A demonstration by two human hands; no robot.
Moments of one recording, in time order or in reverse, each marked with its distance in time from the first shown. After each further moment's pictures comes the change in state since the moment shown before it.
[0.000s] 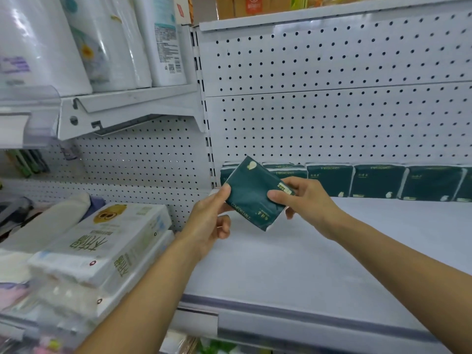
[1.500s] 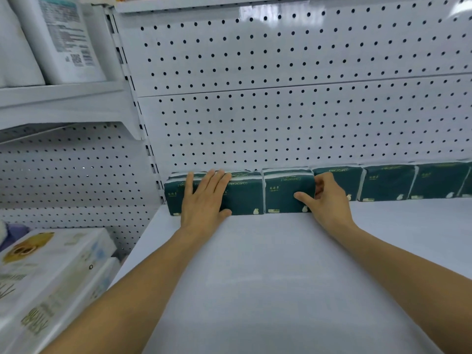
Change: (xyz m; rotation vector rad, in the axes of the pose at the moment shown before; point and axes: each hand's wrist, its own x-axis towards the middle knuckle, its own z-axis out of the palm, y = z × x) left_hand 0.142 -0.042 0.072 1.745 0.150 0.755; right_hand 0.039 0.096 -0.132 -0.543 0.598 0.103
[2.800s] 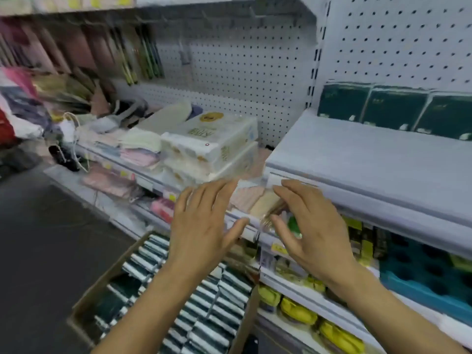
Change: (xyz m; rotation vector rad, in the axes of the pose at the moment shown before) left_hand -0.428 -0.069 -0.157 -0.040 0.074 -0.341; right_hand -0.372 -0.140 0.066 -0.031 -0.251 -1.023
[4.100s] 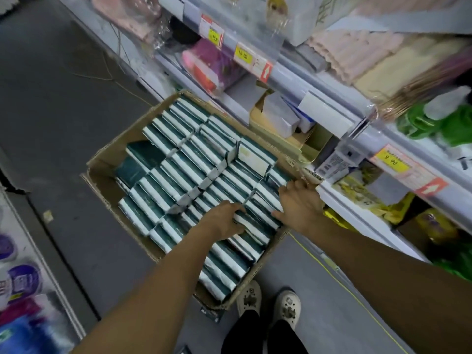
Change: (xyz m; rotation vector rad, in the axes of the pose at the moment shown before) left_hand -0.248 -0.089 0.267 -0.484 -1.193 -0.679; right_hand -0.178 -0.013 0.317 -0.312 -1.245 -0.053
